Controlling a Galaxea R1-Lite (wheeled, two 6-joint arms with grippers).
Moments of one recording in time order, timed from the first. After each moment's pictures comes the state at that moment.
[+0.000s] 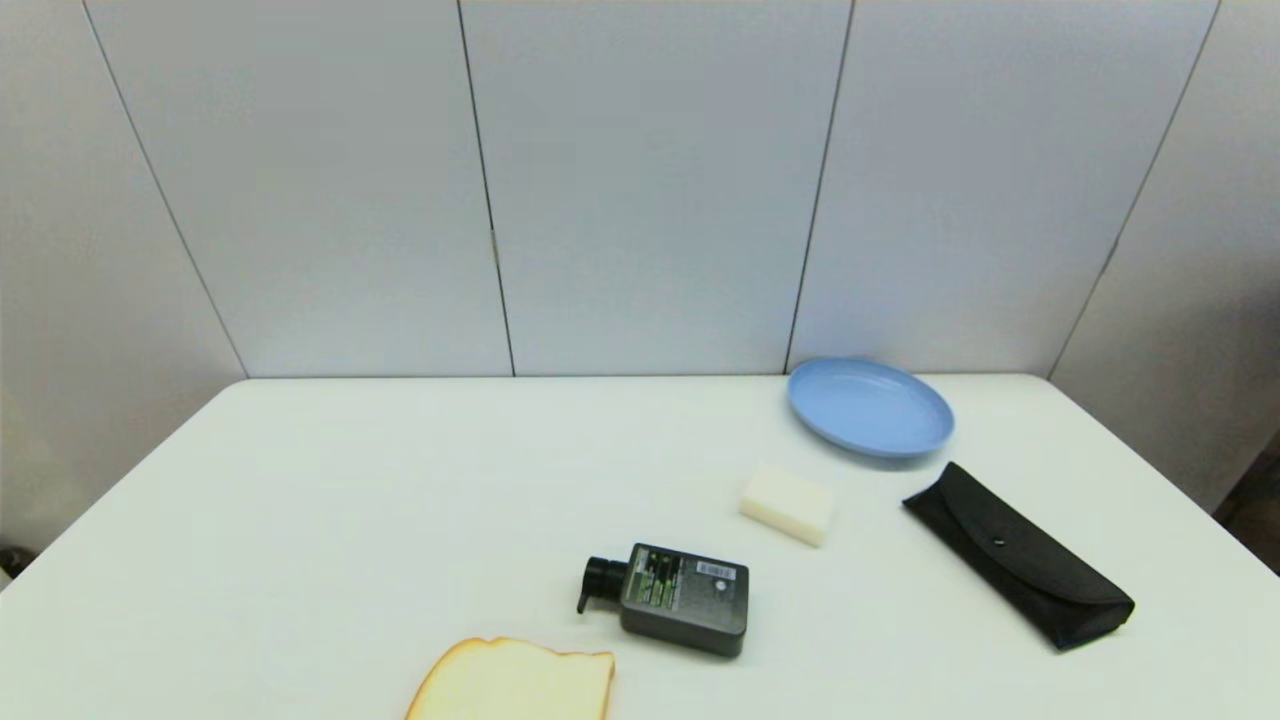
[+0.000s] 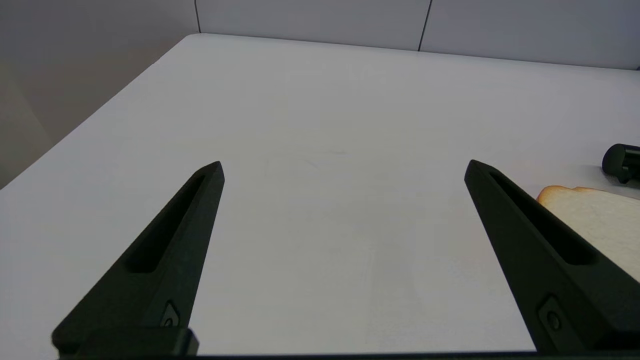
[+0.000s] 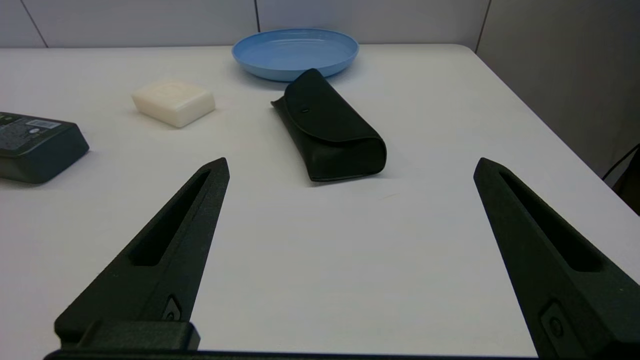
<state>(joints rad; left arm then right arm) 0.01 0.00 0.00 0.00 0.04 -0.04 0.00 0.00 0.00 0.00 -0.01 0.01</state>
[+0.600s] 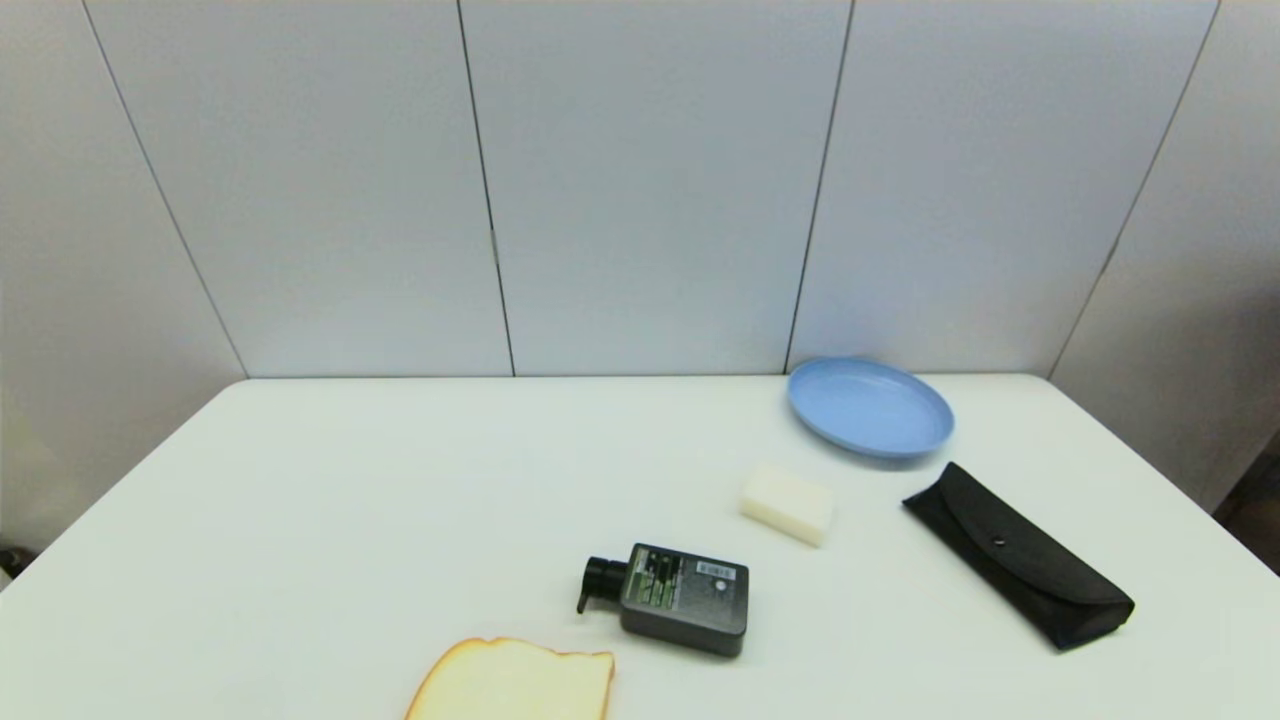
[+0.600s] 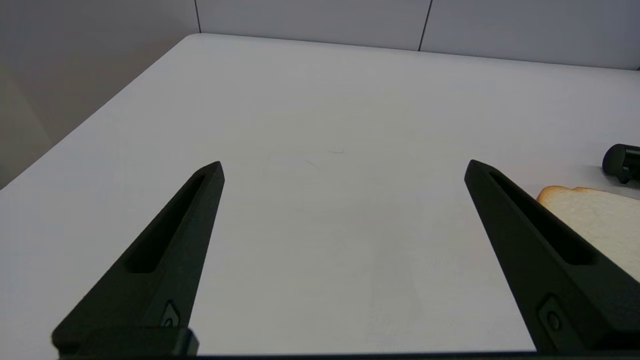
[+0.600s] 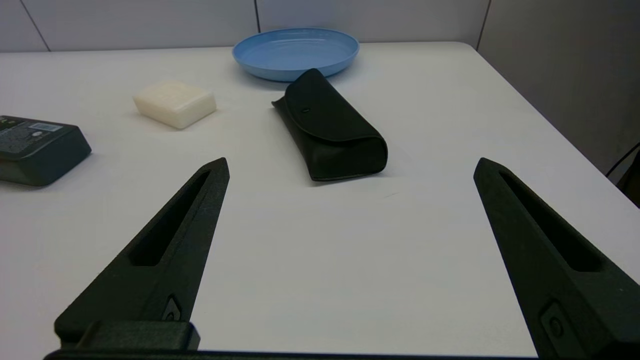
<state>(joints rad) 0.01 0.00 0.00 0.00 0.04 -0.04 0.00 0.00 0.00 0.00 -0.01 0.02</state>
